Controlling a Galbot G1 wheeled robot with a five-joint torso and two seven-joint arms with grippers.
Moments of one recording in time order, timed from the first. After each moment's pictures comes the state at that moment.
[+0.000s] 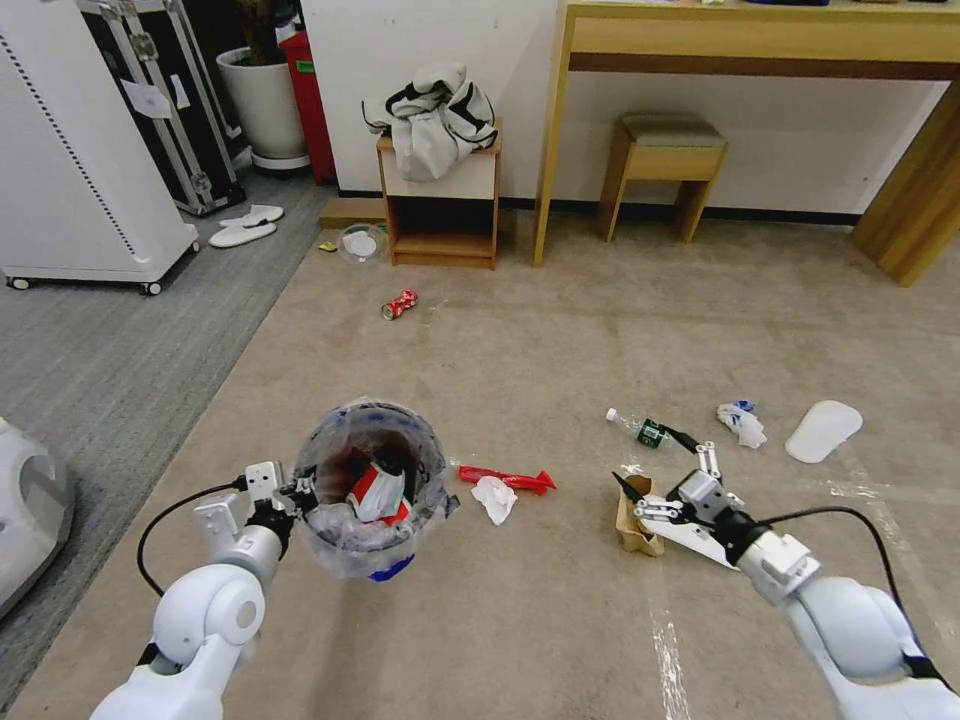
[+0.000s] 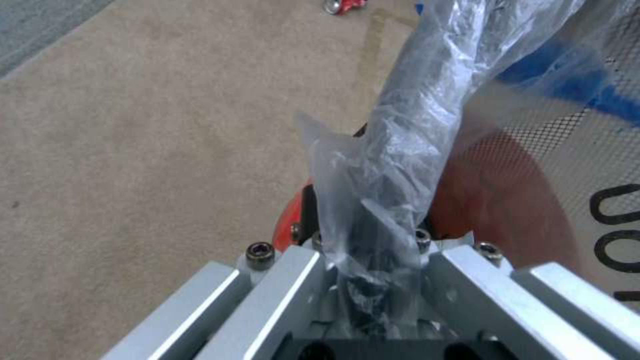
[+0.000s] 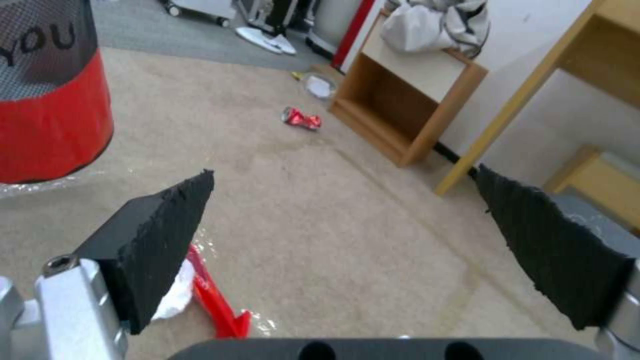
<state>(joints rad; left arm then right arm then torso) 1.35 -1.14 -0.55 -1.93 -0.74 0.41 -0.25 -1.34 1.06 0.58 1.78 0.05 0.23 -0.45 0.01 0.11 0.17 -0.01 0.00</state>
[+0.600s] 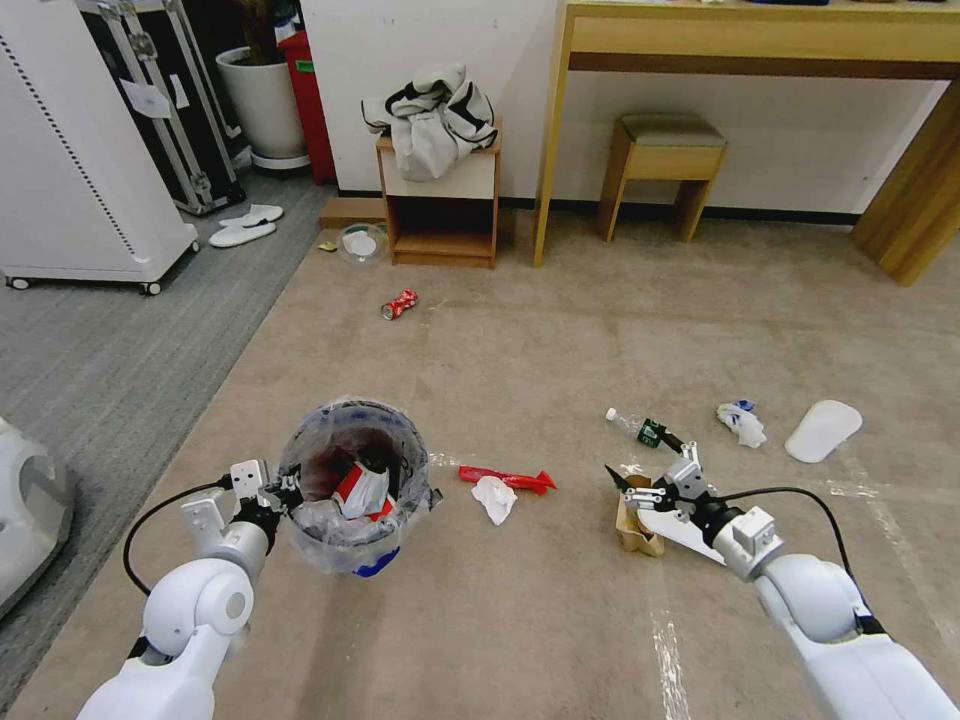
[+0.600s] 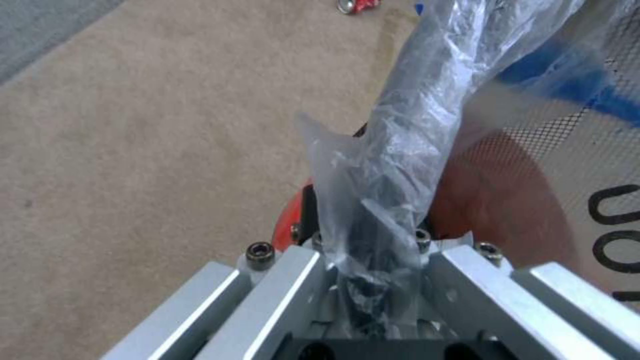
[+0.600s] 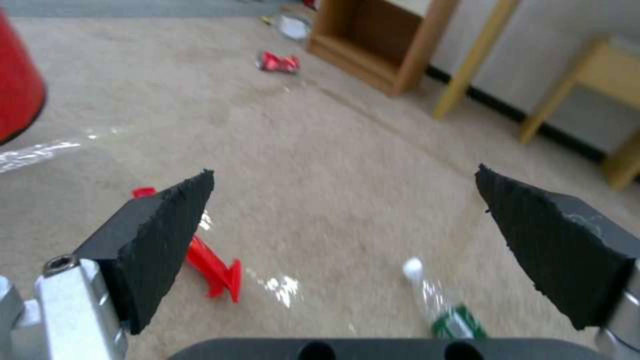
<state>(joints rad) 1.32 -1.15 -0.55 -1.89 -0.74 0.41 -0.25 -1.23 0.98 0.48 1.59 0.22 0.13 -0.35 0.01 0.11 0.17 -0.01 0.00</state>
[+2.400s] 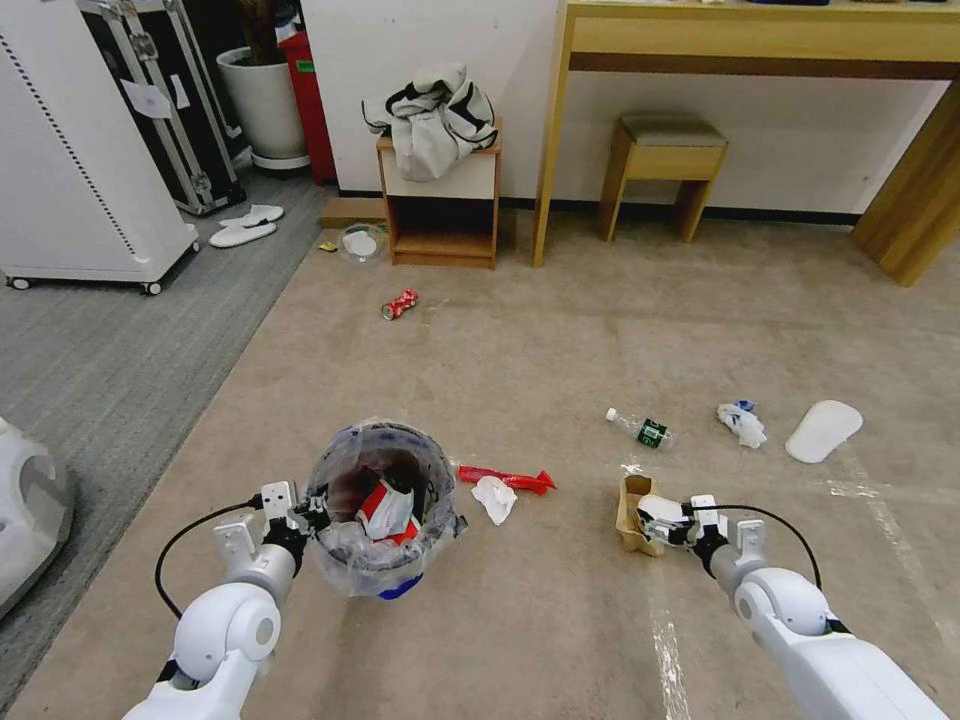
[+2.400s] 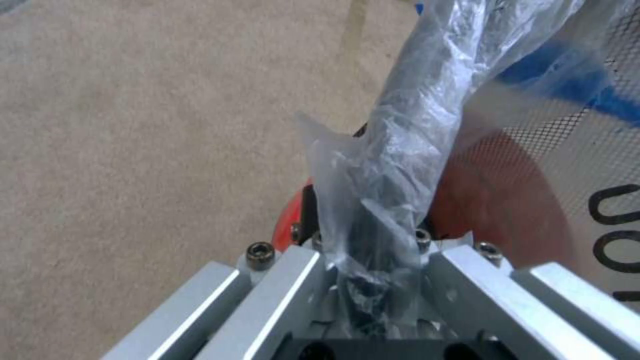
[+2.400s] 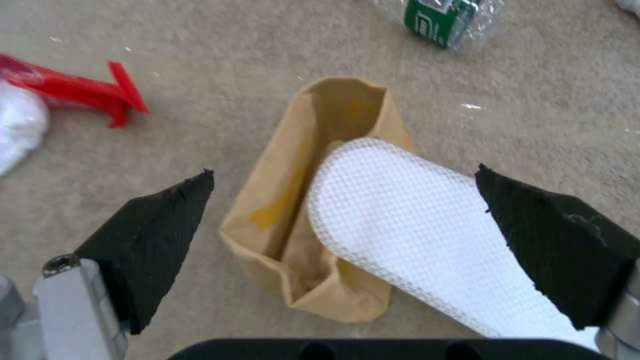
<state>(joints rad) 1.36 -1.20 -0.50 -1.89 -0.66 0.38 -0.20 -1.11 0.97 0.28 1.32 0.58 -0.21 -0.05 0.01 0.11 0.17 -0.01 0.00</state>
